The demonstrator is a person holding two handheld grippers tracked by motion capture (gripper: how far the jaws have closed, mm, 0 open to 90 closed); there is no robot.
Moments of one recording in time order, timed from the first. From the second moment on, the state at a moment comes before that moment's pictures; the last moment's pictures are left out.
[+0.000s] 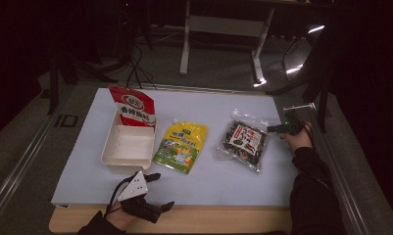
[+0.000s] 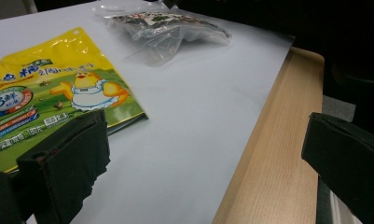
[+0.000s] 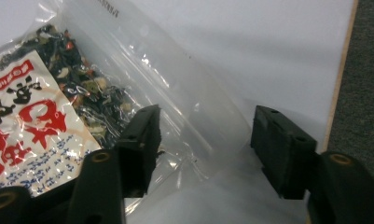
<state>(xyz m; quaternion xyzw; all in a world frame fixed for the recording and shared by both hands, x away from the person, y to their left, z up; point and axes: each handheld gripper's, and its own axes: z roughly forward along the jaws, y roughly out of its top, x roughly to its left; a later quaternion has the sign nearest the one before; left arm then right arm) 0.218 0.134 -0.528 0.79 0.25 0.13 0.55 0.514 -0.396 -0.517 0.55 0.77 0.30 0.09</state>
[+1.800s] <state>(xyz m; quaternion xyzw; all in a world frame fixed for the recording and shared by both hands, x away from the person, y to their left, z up) 0.228 0.124 -0.521 0.80 0.23 0.11 0.55 0.438 -0.321 -0.400 0.33 0.86 0.30 0.26</state>
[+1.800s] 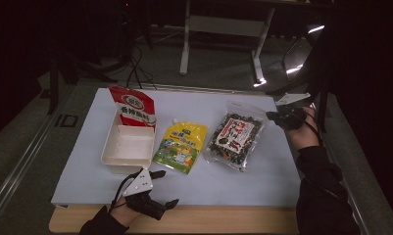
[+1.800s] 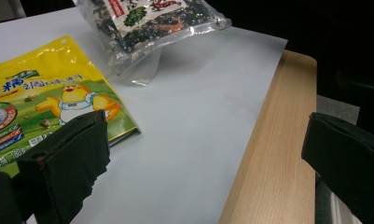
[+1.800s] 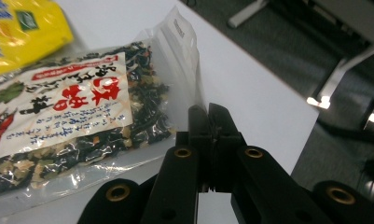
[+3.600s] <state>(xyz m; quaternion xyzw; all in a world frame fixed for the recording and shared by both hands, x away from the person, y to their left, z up) 0.314 0.070 -0.446 0.80 0.22 0.13 0.54 0.270 -0.290 -0.359 0.16 0.87 0.40 0.25</state>
